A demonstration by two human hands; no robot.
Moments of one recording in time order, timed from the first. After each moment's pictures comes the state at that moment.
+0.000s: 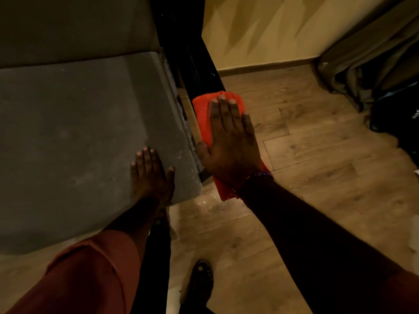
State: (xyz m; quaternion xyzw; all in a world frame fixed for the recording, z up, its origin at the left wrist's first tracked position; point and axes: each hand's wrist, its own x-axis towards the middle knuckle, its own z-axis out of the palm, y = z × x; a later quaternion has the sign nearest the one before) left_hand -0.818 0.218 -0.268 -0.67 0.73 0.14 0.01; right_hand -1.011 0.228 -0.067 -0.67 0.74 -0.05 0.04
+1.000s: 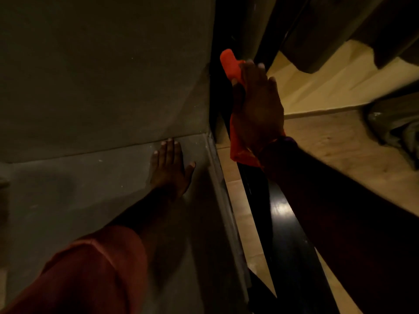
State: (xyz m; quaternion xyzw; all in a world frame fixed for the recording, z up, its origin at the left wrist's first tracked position) left_hand -0.814 -0.139 -0.262 -0.63 0.75 0.20 0.04; right_hand -1.003 -0.170 -0.061 -0.61 0.74 -0.29 0.06
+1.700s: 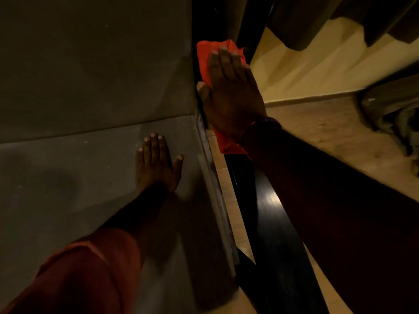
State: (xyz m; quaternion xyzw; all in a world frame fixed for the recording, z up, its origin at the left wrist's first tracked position) left_hand -0.815 -0.090 -0.269 -0.68 0.72 0.14 0.02; right_hand -1.005 -0.148 -0.066 -0.70 0.71 -0.05 0.04
